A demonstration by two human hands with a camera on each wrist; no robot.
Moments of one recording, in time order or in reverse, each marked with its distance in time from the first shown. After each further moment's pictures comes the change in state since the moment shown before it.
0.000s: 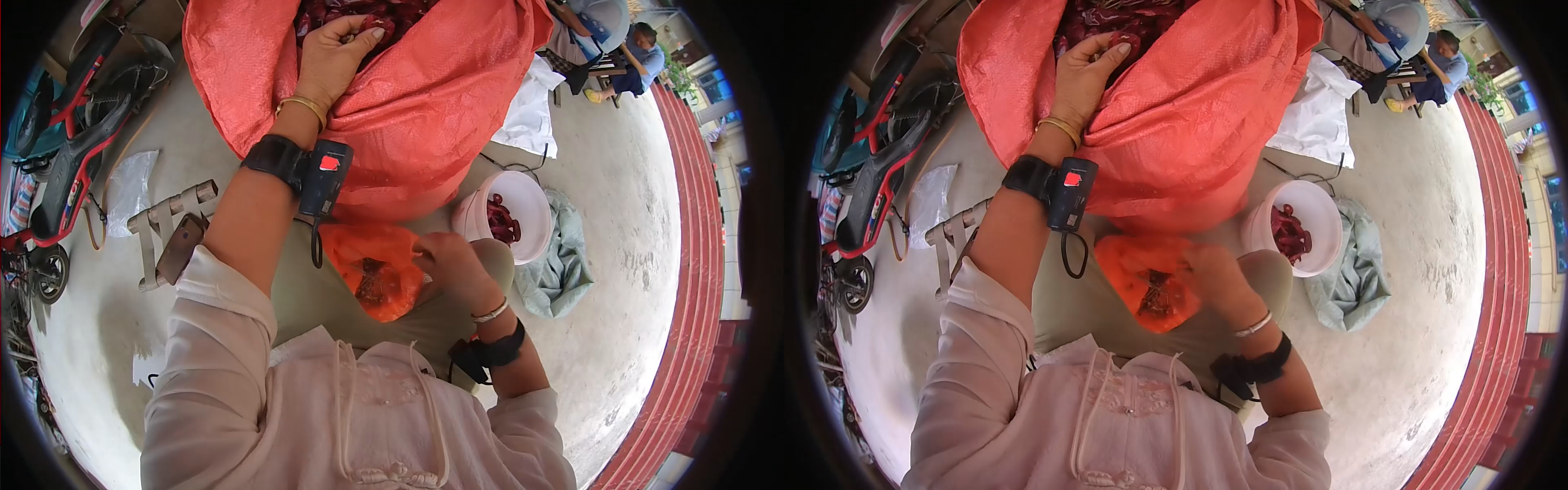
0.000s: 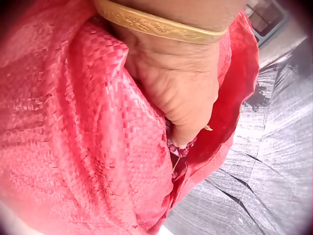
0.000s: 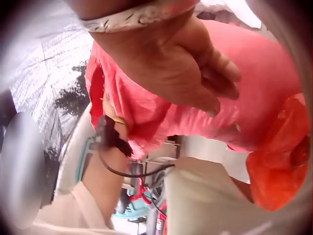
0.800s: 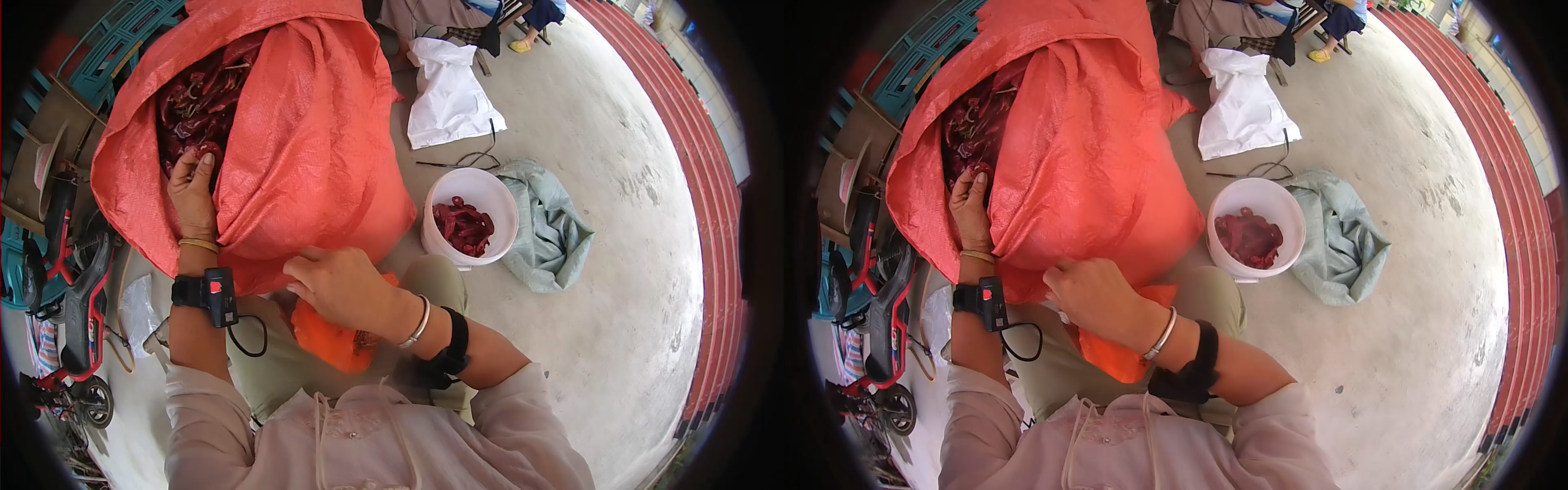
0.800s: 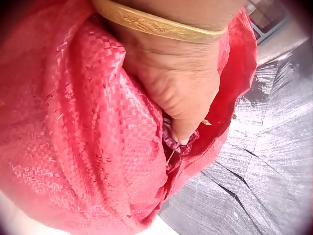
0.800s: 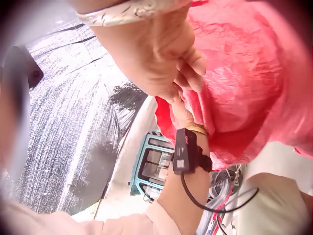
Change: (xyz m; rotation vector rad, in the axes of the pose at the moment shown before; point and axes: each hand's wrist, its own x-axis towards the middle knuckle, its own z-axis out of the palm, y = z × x) left_hand 0.000 -0.006 -0.012 -0.036 0.033 -0.026; right_hand 0.043 -0.049 -0.059 0.114 0.338 -0.196
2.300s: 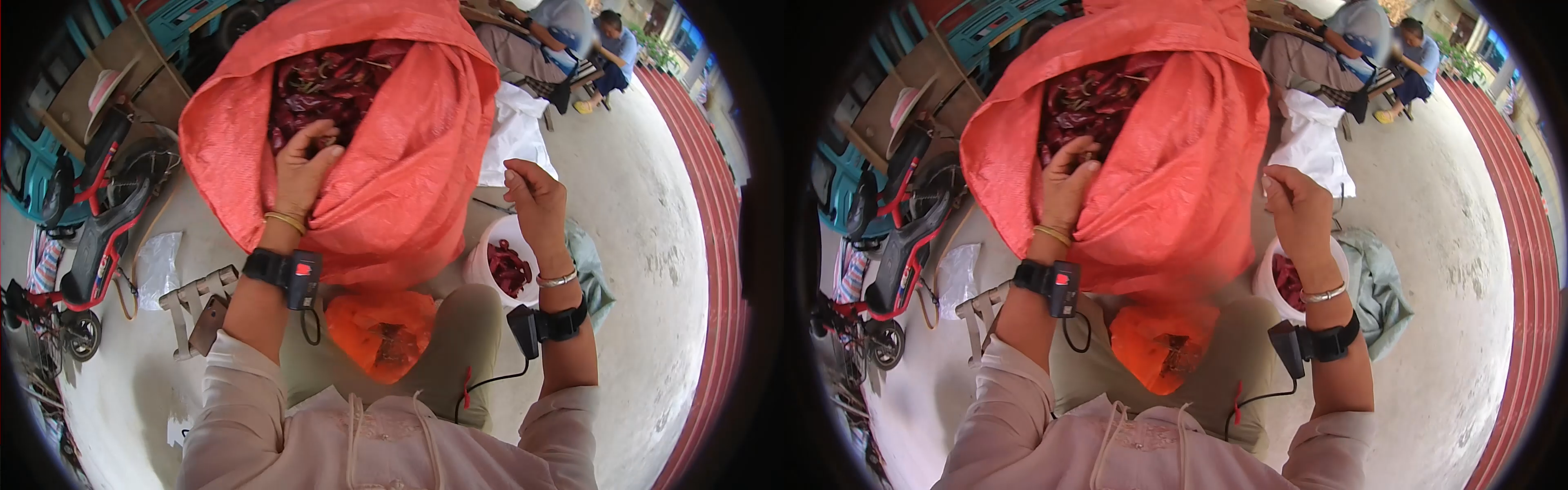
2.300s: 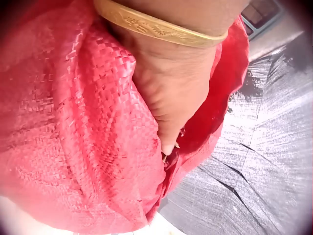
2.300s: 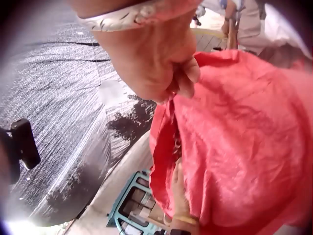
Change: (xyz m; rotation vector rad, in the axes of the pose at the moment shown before) left_hand -0.007 0.008 0.005 -0.005 -0.140 -0.013; right_hand 0.031 0.069 -0.104 0.082 0.490 0.355
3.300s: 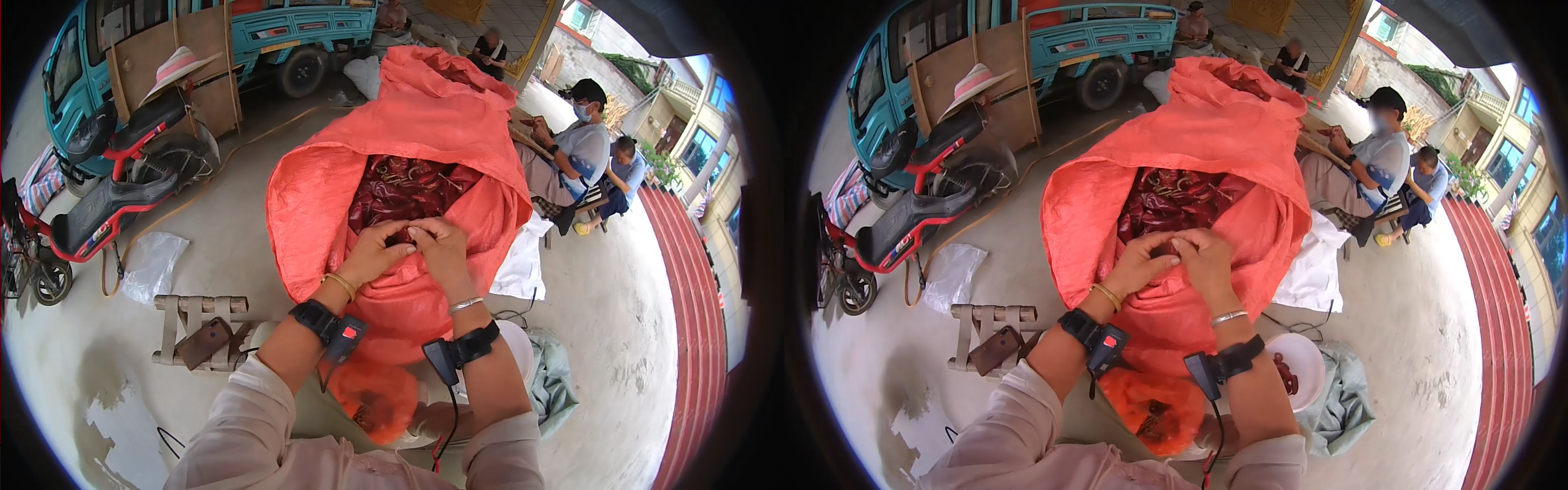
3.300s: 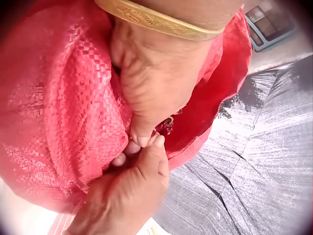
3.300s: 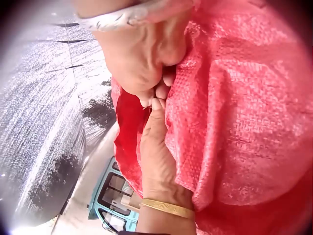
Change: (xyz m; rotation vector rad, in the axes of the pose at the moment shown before) left_hand 0.001 0.010 -0.007 0.169 -0.182 0.054; right_hand 0.048 -0.063 0.167 0.336 -0.291 -0.215
